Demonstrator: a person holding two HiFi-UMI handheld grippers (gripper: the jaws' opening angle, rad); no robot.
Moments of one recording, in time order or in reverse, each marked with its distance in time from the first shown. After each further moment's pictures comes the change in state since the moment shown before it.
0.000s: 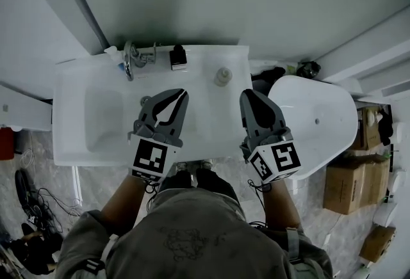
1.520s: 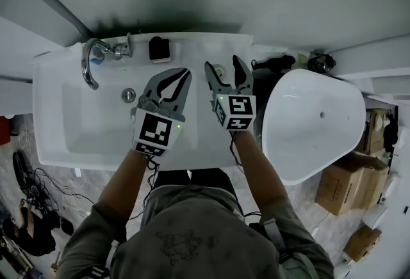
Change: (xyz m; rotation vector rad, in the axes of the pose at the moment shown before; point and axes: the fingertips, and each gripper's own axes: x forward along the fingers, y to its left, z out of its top) left arm 0.168 0.010 -0.098 -0.026 0.149 0.000; right arm 0.180 -0.122 -0.195 0.052 0.171 -0.075
